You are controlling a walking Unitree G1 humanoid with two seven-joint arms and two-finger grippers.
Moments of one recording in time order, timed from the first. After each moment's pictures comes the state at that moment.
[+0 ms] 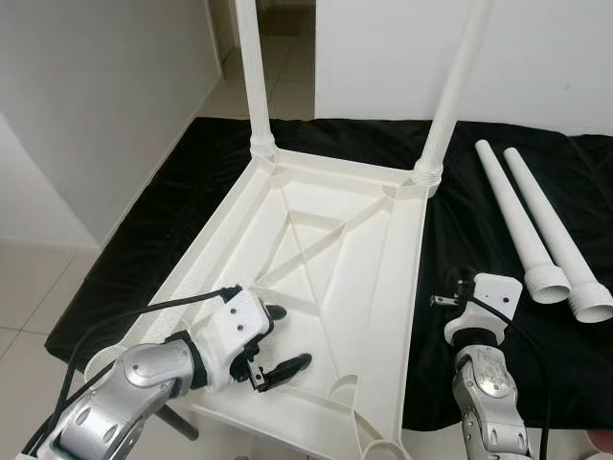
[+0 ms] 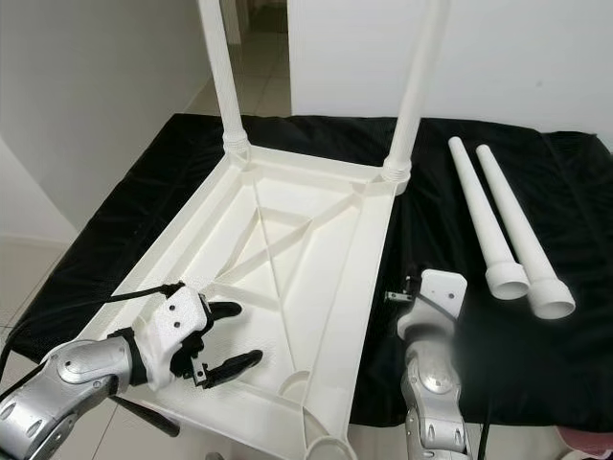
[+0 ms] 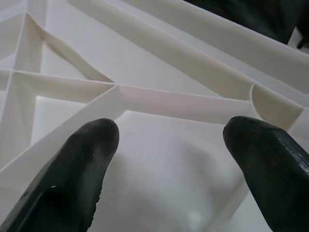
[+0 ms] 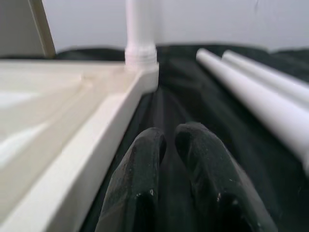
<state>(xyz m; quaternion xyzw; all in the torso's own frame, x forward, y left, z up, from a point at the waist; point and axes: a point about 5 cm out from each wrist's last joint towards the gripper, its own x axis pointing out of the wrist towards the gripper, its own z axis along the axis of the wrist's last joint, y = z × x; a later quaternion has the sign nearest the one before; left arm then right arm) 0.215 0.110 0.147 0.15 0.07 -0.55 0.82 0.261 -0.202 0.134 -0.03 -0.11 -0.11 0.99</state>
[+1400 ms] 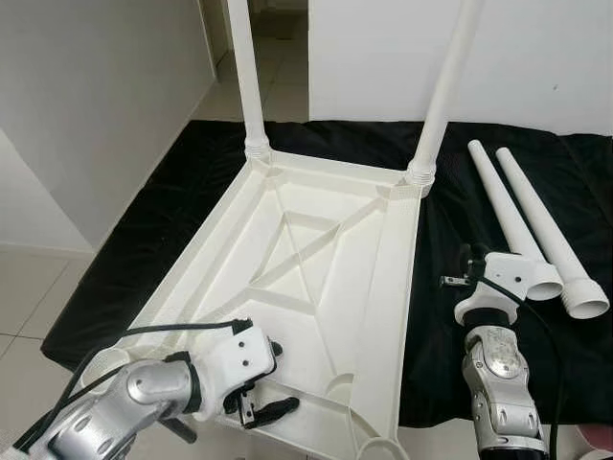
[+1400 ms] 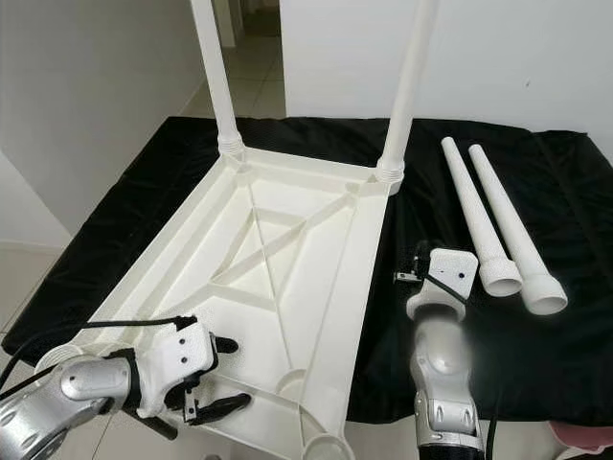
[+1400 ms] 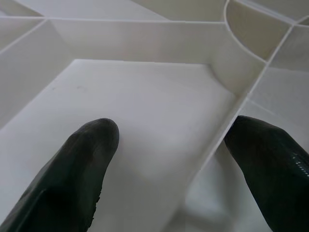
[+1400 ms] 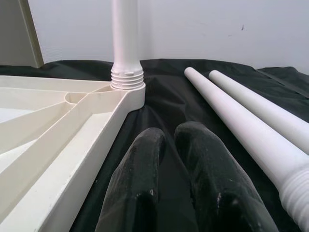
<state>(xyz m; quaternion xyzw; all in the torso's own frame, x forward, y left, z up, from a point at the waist) 0.213 0.113 0.120 0.20 0.14 -0.58 0.78 0.270 -0.212 0.148 -0.05 -0.12 -0.12 0.98</state>
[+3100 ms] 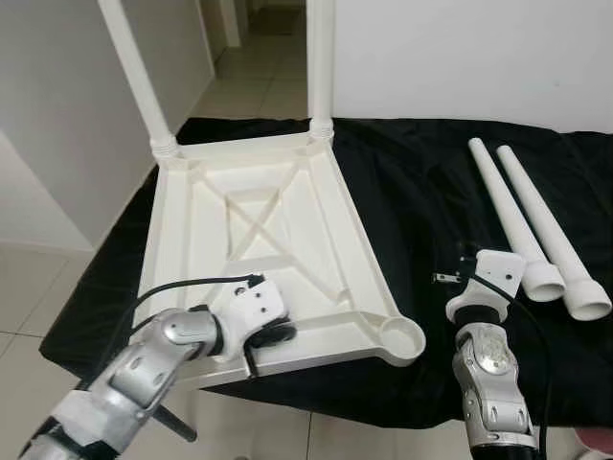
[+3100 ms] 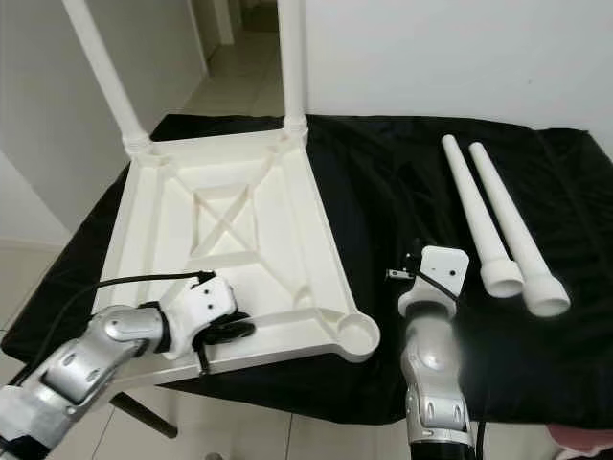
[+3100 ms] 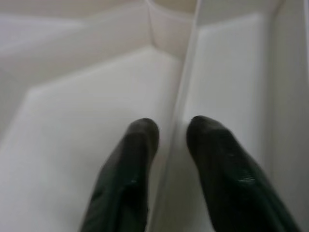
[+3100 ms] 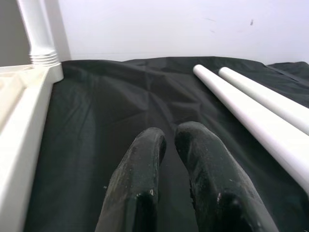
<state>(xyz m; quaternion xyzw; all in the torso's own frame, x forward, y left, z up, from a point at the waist) 0.276 0.083 0.127 0.22 0.10 -0.52 0.82 0.276 -0.199 0.148 -0.03 -0.12 -0.12 0.98</state>
